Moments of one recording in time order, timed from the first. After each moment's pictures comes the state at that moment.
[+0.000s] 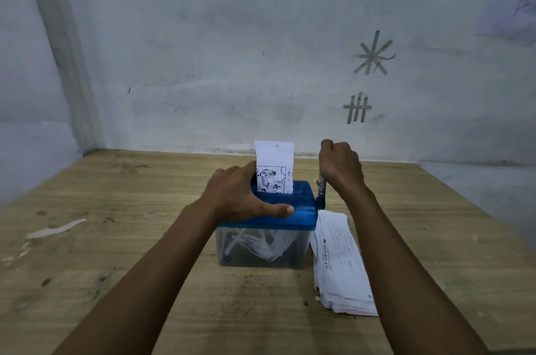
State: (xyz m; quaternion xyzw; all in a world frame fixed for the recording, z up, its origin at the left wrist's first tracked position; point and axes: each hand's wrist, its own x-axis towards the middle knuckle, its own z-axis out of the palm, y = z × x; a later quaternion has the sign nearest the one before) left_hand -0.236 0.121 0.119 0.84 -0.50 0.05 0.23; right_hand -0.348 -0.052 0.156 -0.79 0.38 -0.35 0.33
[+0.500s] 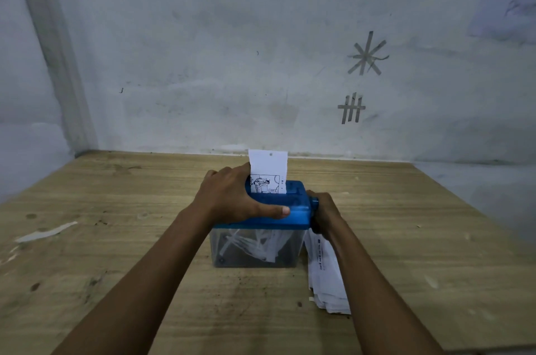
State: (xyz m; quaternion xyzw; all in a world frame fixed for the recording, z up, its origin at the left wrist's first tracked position) left_hand -0.234 0.120 0.117 0.85 -0.47 0.06 0.22; right_hand -0.337 -0.070 0.064 -0.66 0.42 -0.16 0.60
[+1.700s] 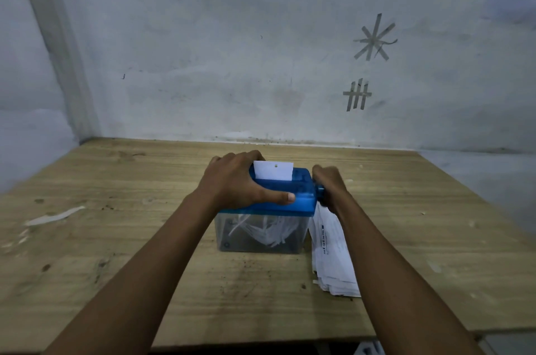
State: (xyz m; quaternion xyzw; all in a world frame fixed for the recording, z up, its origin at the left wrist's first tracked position) left_hand -0.239 0.120 0.123 0.85 -0.47 0.06 0.23; right_hand -0.330 -0.075 0.088 -0.68 0.43 -0.24 0.54
